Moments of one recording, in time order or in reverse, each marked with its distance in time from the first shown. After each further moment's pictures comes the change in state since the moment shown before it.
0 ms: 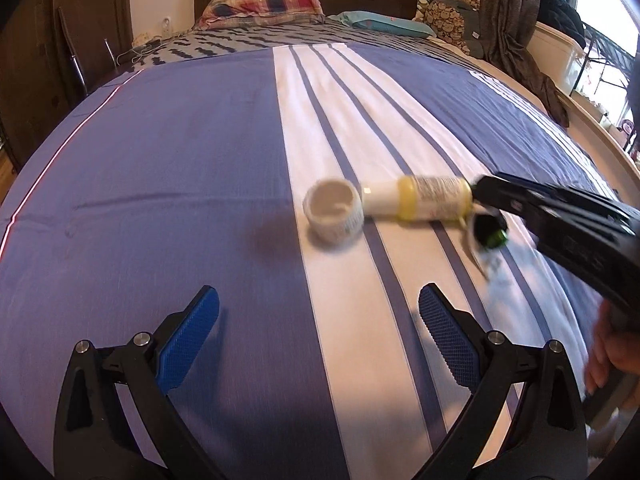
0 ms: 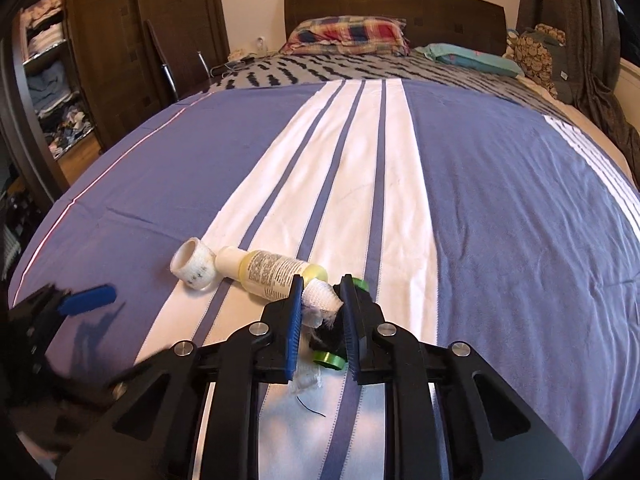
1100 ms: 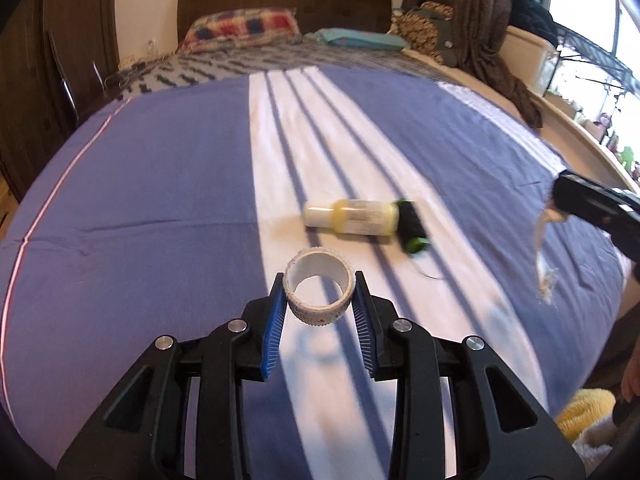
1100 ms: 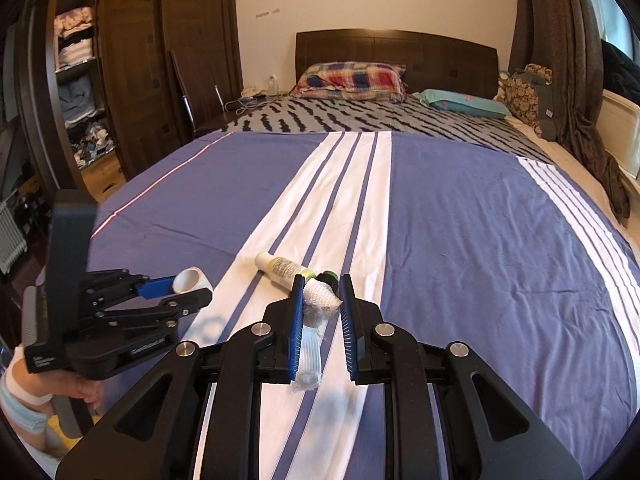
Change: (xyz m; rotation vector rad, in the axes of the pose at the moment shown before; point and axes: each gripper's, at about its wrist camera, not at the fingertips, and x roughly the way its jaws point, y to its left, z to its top) left arm -0.073 -0.038 -0.009 0.054 -0.063 -0.053; right arm -0.123 -0.005 -0.017 -0.042 -0.140 -0.004
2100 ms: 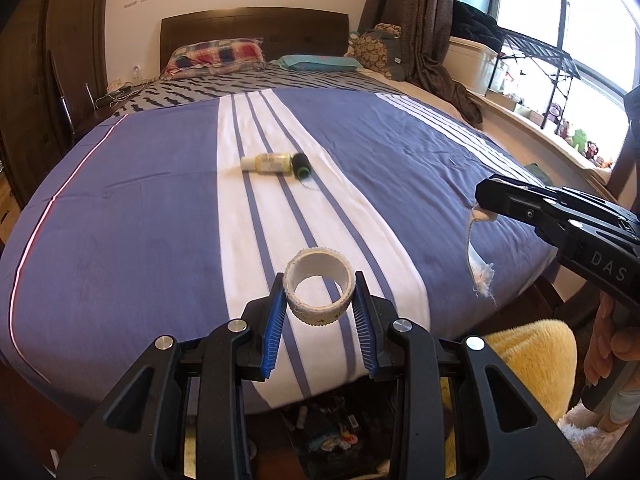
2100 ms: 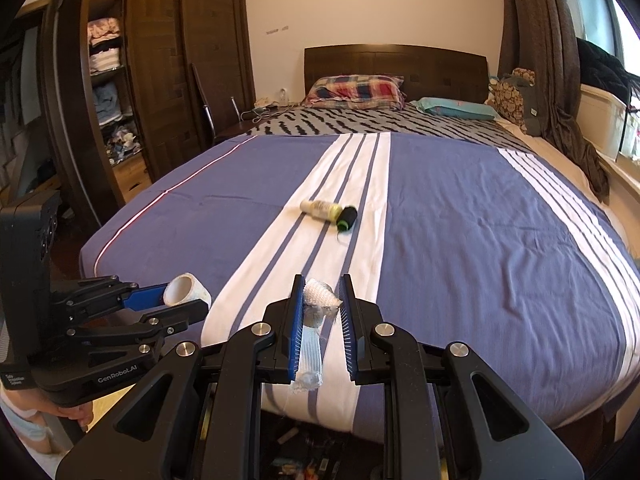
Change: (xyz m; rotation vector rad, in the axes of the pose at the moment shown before) left arm -0.152 -0.076 -0.135 0.050 -0.084 -0.087; right arm -0.144 0.031 -0.105 0.021 -0.043 0.023
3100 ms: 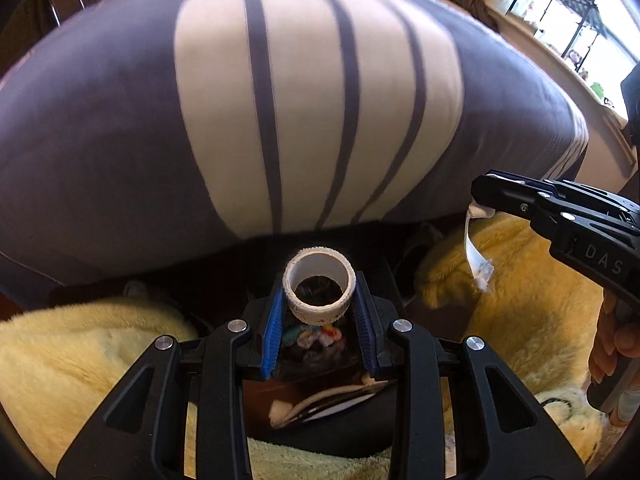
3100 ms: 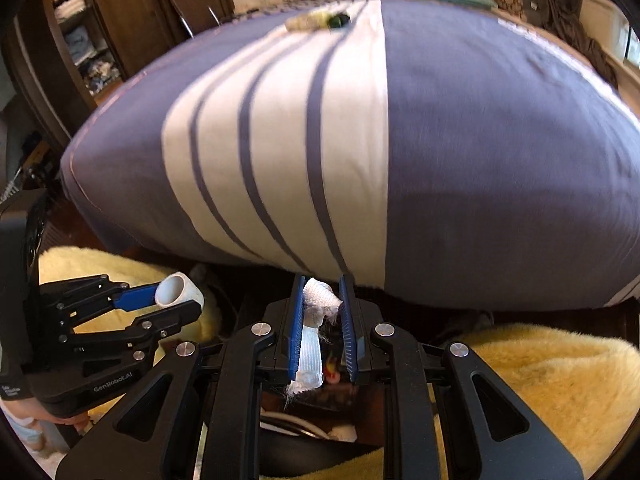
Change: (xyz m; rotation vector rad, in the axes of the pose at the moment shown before) left arm 0.078 -0.005 -0.169 -0.085 0.363 -0.028; right arm 0.060 0.001 -0.171 0.098 0.380 0.007
